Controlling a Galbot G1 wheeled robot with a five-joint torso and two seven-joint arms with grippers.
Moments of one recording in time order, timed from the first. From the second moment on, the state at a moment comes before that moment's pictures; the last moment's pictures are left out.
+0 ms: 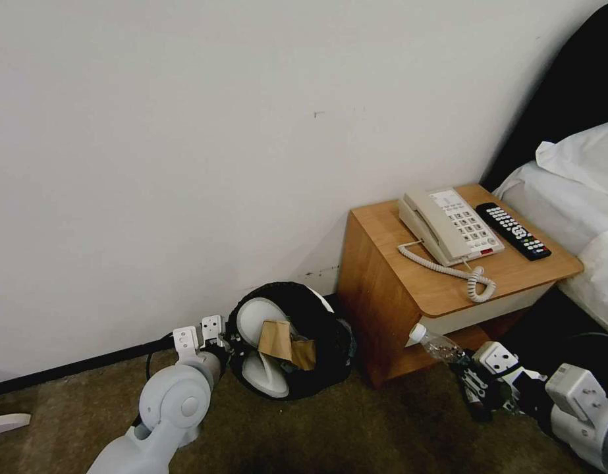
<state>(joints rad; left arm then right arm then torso) 1.26 -1.14 -0.26 -2.08 -0.99 0.66 -0.65 -2.44 0.48 1.33 2.50 0.67 -0.46 -0.01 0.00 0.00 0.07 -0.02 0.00</state>
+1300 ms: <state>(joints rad) 1.23 -1.07 -0.25 -2.07 -1.05 0.72 -0.72 -2.37 0.47 1.33 2.50 0.78 -0.30 -0.11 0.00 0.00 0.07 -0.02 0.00</state>
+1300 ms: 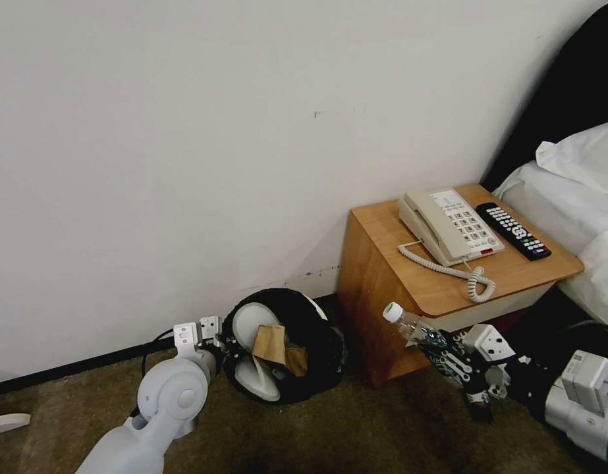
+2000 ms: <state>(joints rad) 1.24 -1.04 -0.25 -2.10 -1.06 0.72 -0.73 -2.41 0.49 1.40 2.50 0.83 -0.27 -0.18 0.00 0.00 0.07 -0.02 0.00</state>
